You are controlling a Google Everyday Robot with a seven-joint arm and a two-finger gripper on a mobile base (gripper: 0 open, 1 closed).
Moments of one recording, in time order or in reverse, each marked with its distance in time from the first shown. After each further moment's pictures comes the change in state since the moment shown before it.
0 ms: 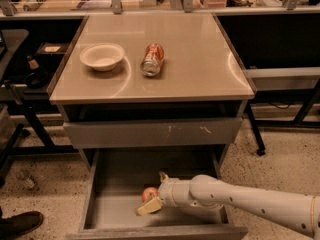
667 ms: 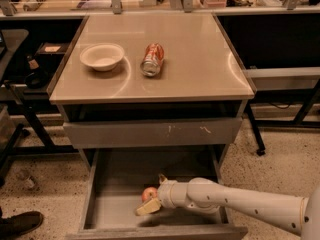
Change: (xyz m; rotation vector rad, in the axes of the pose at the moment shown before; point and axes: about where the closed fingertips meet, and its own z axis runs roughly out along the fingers) arm 0.021 -0.012 0.024 0.009 -0.007 0.021
